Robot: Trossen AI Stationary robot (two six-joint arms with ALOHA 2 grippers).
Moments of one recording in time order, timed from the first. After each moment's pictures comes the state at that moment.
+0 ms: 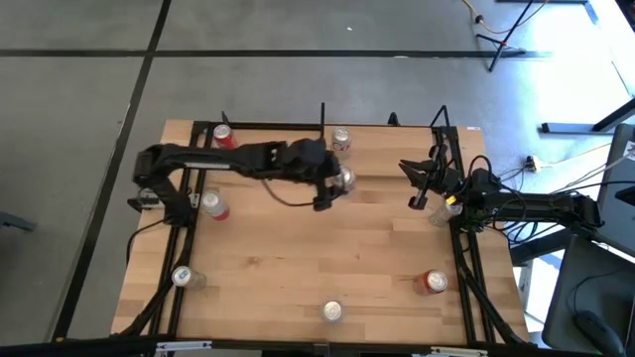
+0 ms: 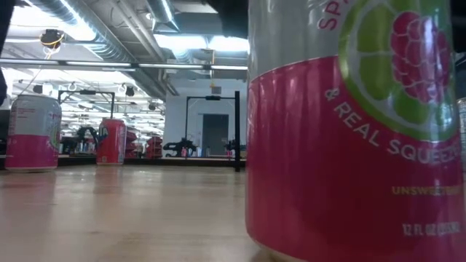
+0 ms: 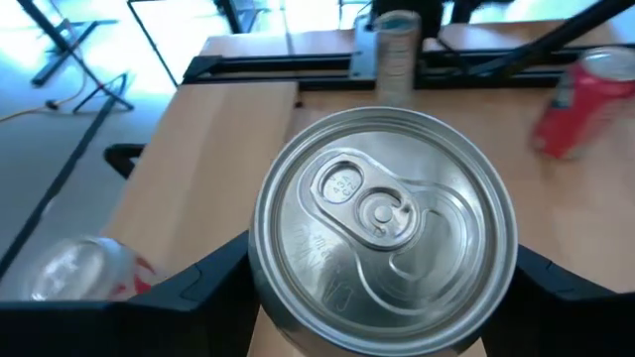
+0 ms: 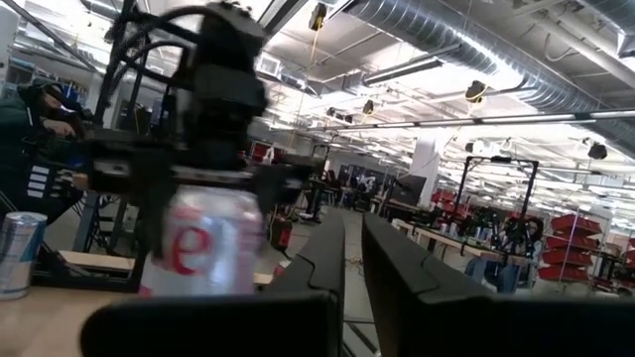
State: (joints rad) left arm 0.10 1.72 1.57 -0.43 -0.12 0.07; right arm -0.17 0.54 0.16 0.75 0.10 -0.32
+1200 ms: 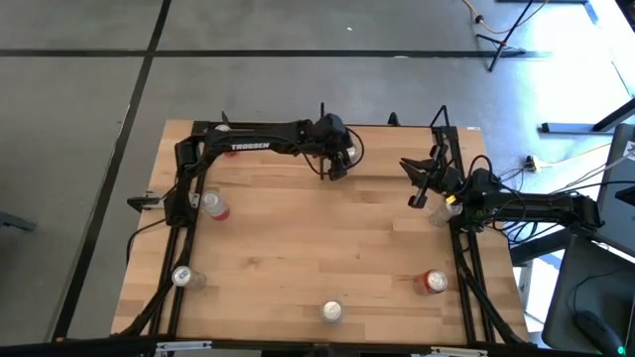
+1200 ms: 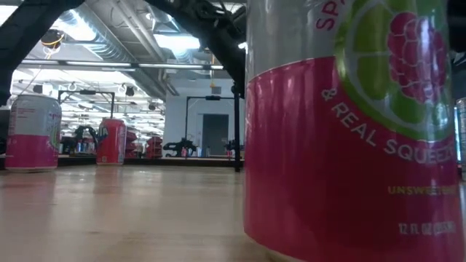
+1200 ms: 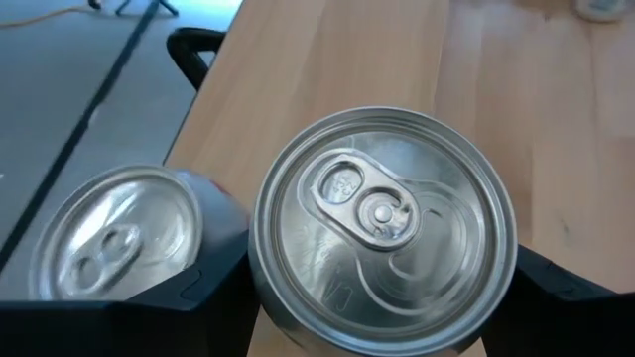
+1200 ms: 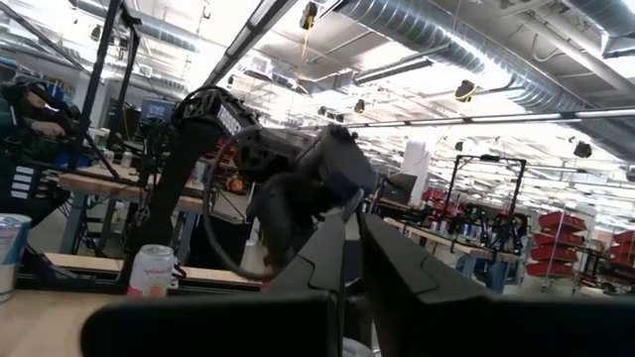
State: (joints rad) left arm 0.35 2.01 1.66 -0.40 -0.07 0.15; right arm -0.17 0.53 0.16 0.76 0.12 -0.32
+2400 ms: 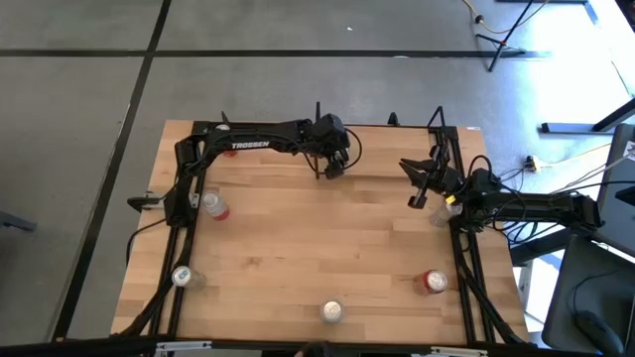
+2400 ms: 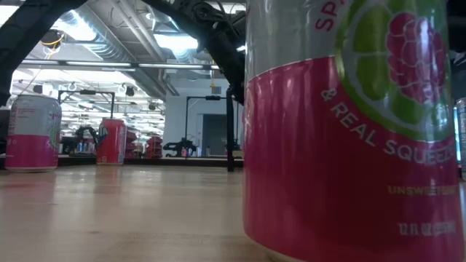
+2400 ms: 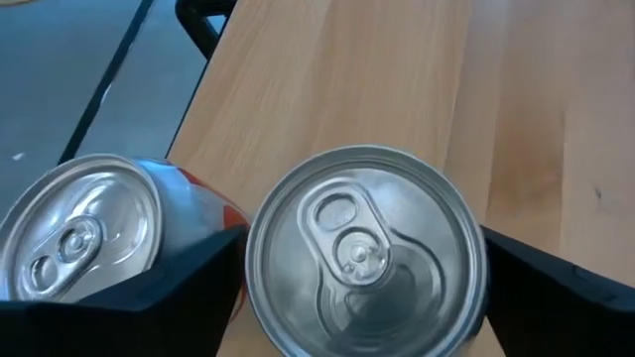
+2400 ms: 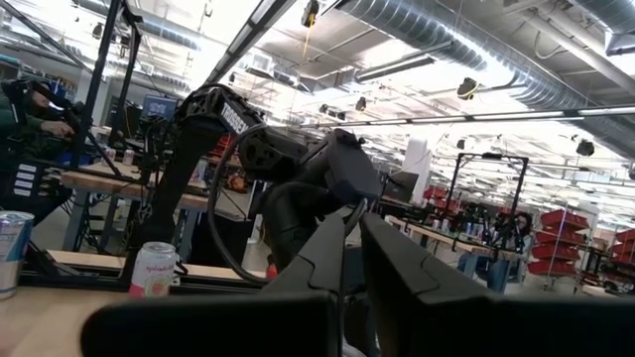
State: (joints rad) left arm 0.36 2.02 1.66 -0.46 -0.11 0.17; right arm -0.17 0.53 0.16 0.75 0.12 -0.32
